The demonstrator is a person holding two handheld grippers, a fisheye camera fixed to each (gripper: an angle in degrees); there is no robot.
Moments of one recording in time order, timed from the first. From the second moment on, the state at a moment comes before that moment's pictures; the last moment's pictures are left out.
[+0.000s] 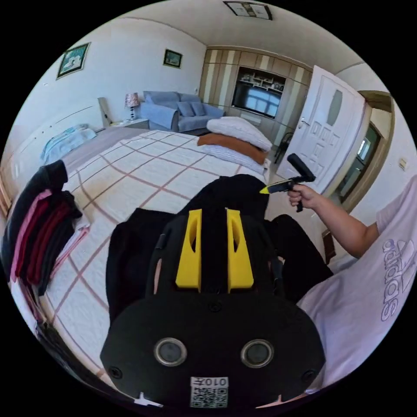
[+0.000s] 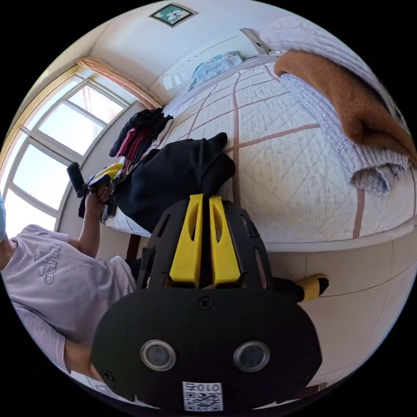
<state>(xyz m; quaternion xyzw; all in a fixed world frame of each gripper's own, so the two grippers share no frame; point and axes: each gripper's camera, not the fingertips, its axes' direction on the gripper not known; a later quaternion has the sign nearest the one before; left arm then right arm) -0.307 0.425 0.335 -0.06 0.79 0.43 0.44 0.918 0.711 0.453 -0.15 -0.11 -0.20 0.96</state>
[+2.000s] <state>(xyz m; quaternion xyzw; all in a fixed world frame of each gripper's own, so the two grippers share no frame) -0.406 0.471 0.290 0.20 0.58 0.70 0.37 0.604 0.820 0.432 -0.14 0.13 -0.50 0.84</state>
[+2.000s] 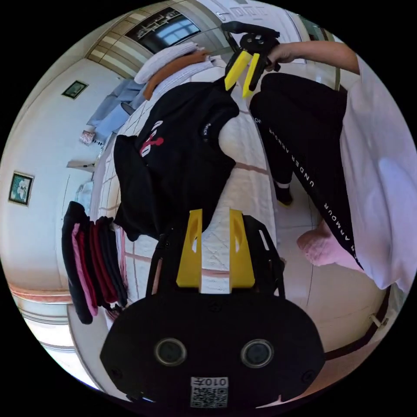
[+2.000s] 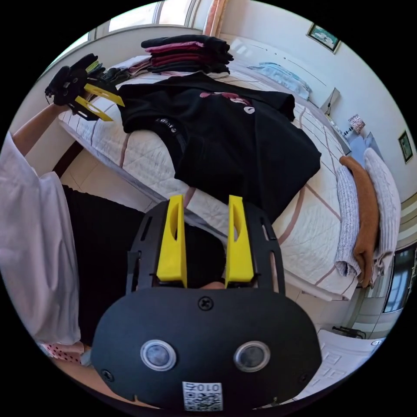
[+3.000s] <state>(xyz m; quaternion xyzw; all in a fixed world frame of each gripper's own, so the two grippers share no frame) -0.180 0.252 0.311 -0.11 0.81 0.46 0.34 0.536 0.770 0.473 0.02 0.27 -0.53 0.80</state>
